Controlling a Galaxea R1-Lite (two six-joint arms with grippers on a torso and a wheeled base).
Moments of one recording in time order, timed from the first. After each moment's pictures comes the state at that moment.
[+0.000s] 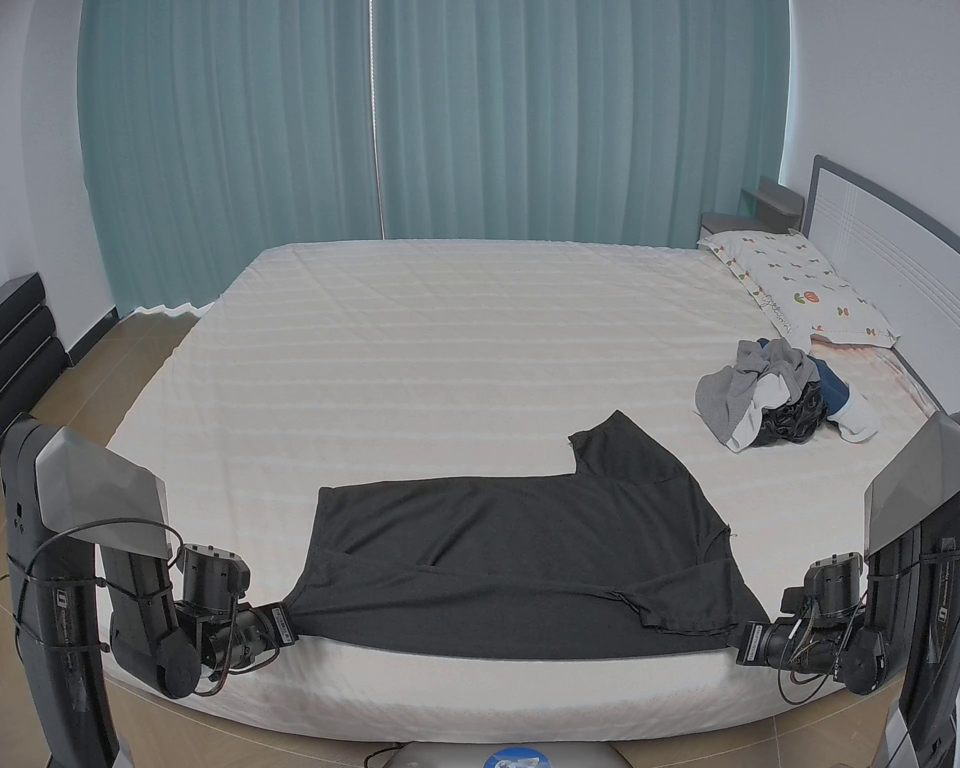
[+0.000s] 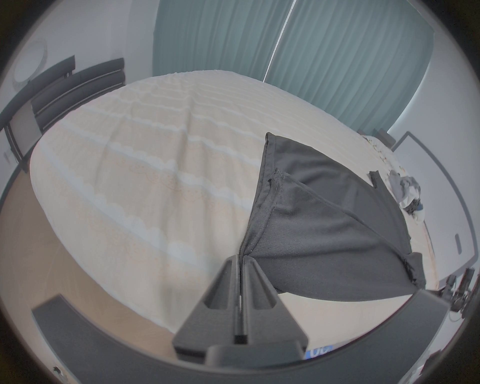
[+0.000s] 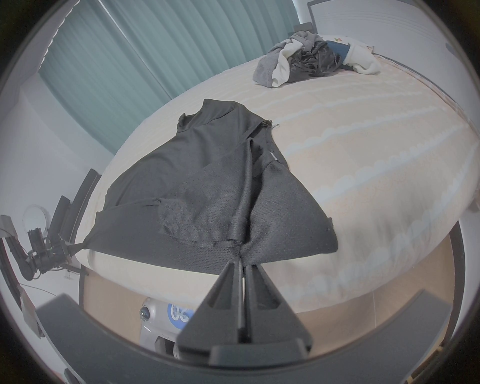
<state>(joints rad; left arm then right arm) -0.16 2.32 -0.27 -1.25 0.07 -0.48 0.10 2.35 -0.03 -1.49 0.13 0.37</state>
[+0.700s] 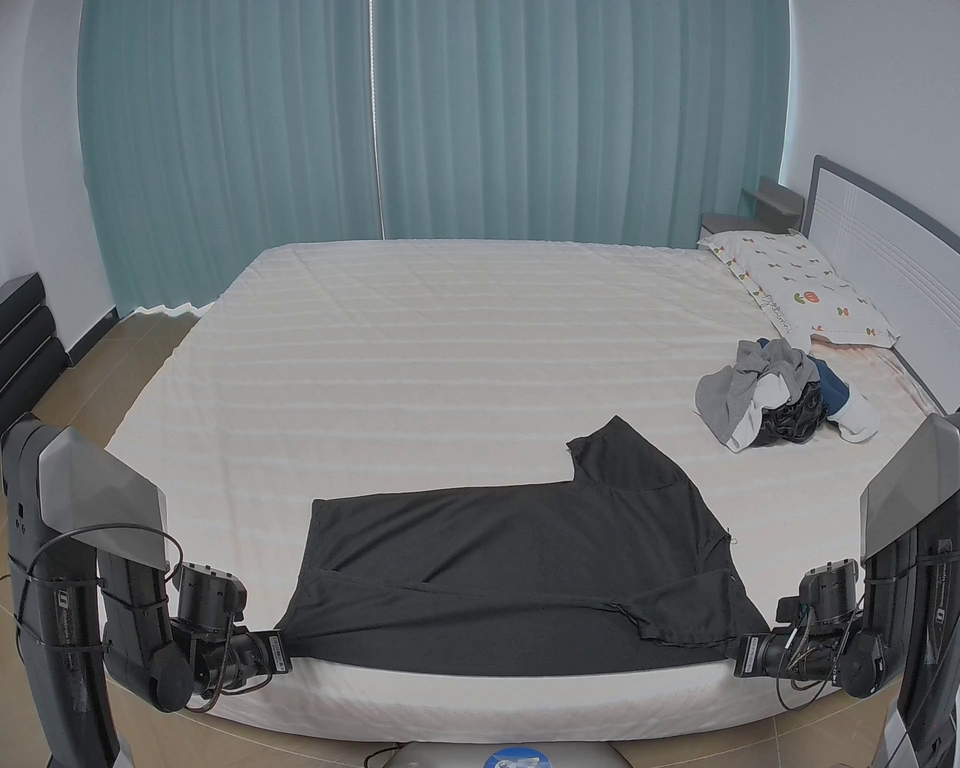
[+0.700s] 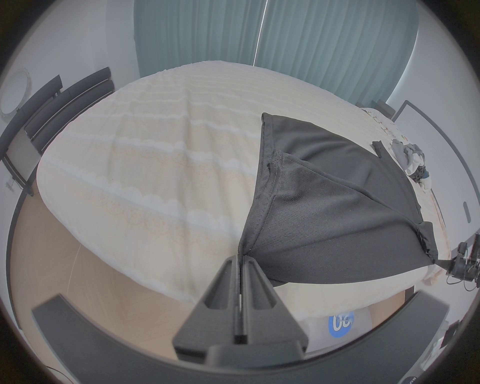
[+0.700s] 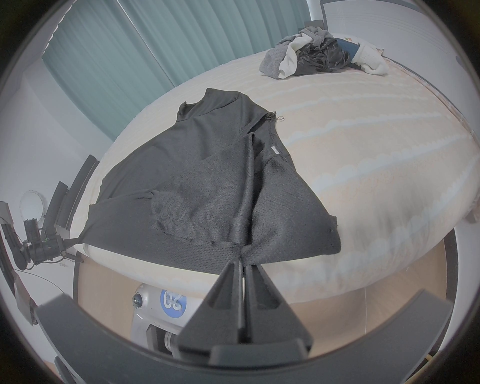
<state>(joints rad) -0.16 2.32 -0.18 -1.25 0.08 -0.36 0.12 2.36 -0.02 -1.46 0.13 0.31</state>
